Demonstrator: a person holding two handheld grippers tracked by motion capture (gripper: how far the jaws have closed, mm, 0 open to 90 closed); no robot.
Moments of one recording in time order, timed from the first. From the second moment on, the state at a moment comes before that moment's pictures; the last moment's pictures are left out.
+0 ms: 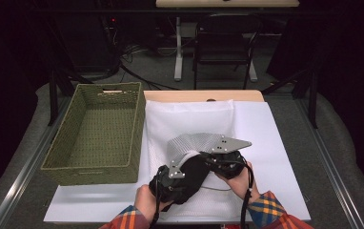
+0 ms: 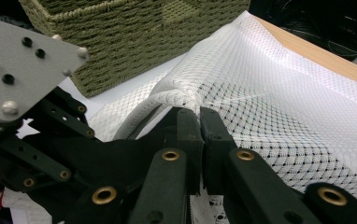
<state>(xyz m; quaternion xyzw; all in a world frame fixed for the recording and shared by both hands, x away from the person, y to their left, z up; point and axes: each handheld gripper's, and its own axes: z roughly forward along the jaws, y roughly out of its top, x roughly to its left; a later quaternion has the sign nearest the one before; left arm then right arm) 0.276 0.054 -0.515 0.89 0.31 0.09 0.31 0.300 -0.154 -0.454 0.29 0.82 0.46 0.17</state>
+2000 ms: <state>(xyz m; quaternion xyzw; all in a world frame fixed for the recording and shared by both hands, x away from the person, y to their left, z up) 0.269 0.043 -0.521 0.90 0.29 0.13 0.30 0.300 -0.157 -0.455 0.29 0.82 0.46 0.17</state>
